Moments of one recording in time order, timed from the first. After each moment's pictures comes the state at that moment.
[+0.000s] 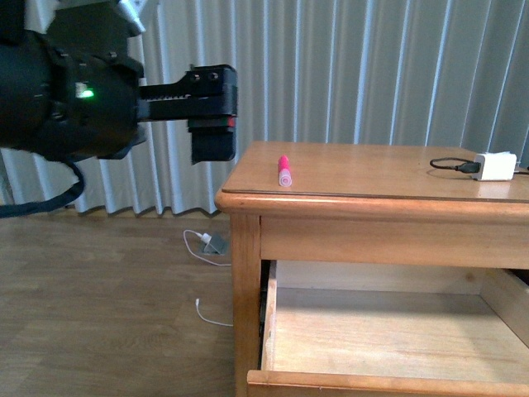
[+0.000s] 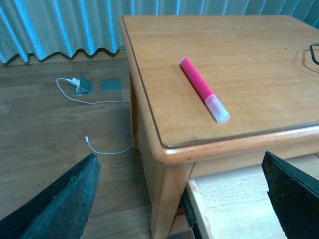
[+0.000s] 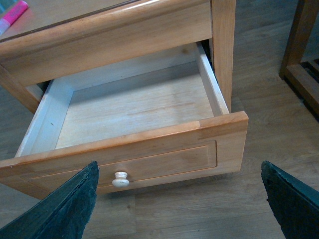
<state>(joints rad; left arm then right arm) -0.36 1.56 1.04 0.37 -0.08 -0.06 -0.20 0.34 0.28 -0.27 -0.19 0.18</state>
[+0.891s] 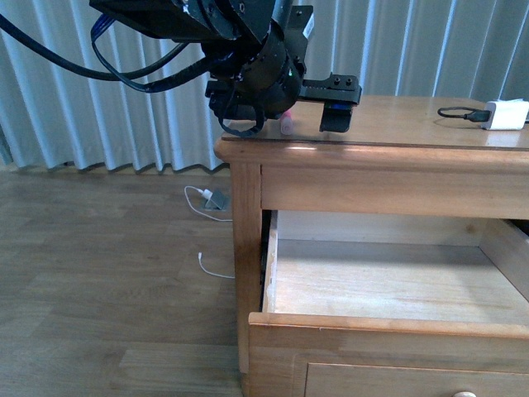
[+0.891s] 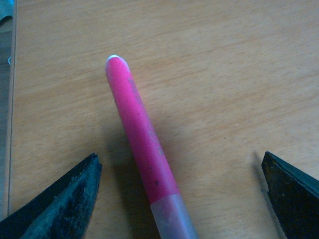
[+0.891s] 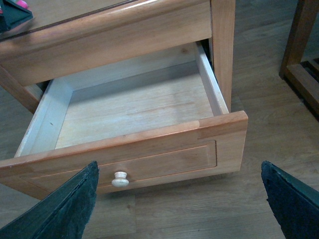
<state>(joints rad) -0.44 2.24 1.97 -0.14 -0.11 0.01 -0.20 0.34 0.28 -0.27 -0.19 0.18</state>
